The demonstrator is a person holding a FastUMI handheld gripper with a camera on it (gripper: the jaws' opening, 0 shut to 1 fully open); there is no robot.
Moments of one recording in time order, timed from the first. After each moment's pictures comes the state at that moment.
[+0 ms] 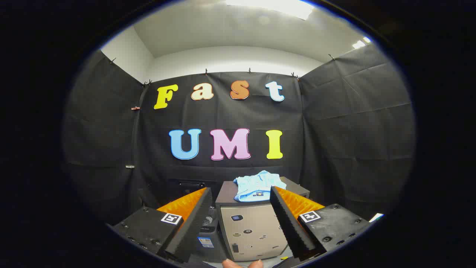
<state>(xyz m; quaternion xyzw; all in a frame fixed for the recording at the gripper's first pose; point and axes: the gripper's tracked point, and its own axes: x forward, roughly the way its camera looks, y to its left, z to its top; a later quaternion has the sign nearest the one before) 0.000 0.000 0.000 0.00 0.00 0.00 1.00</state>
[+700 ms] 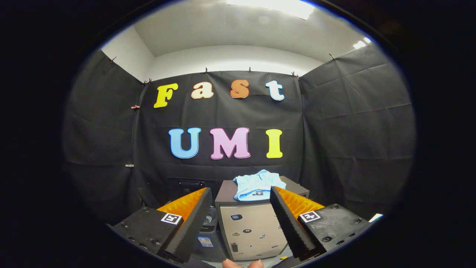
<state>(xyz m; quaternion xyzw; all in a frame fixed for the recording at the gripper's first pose) 0.003 -0.001 -0.003 0.00 0.01 0.00 1.00</state>
